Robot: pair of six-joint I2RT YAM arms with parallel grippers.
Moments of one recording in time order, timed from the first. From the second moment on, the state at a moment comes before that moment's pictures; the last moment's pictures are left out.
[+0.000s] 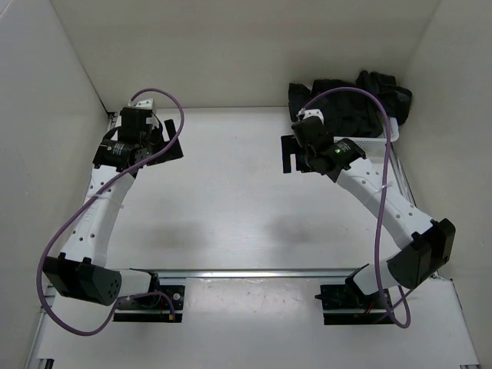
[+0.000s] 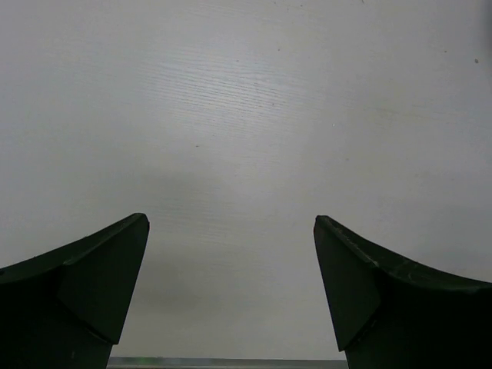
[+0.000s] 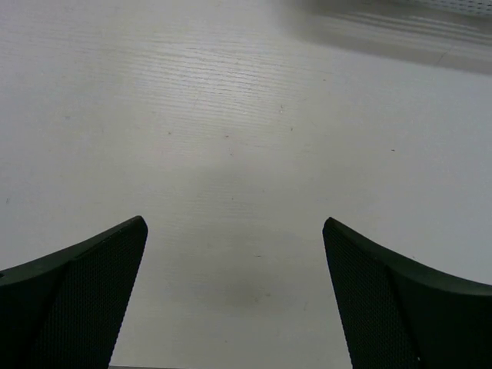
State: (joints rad) left arm -0.20 1.31 1.48 -0.91 -0.12 -0.34; right arm 0.62 1.45 1.46 -0.87 0.37 0.33
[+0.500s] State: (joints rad) left arm -0.26 1.30 1.50 -0.91 -0.16 -0.31; right arm 0.65 1.14 1.26 -0.85 0.44 0.32
